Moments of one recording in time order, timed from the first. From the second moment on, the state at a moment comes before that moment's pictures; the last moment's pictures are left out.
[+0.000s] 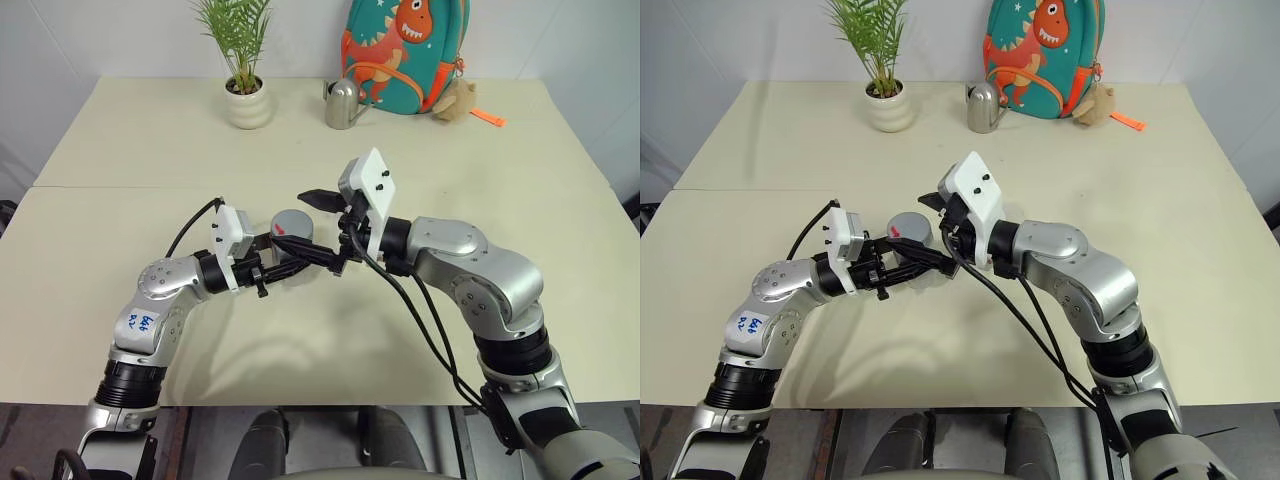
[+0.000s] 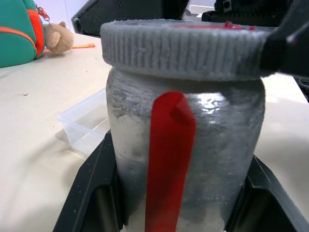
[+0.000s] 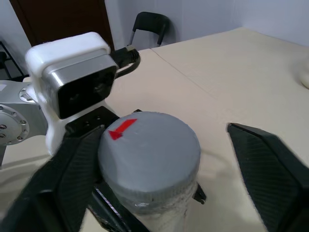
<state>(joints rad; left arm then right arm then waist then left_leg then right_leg) -0.39 0.48 -0.01 -0.11 -0.48 0.29 -0.87 -0.71 -0.32 0.21 -0.38 0.56 0.84 0.56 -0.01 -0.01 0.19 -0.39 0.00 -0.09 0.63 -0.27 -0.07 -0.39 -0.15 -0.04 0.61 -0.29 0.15</state>
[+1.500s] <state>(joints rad) -0.66 0.42 -0.04 0.29 -0.35 0.02 -1.10 -0.86 -0.43 0.14 -0.17 0.53 0.68 0.90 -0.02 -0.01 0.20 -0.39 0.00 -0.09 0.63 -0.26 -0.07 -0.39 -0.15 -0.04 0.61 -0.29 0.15</state>
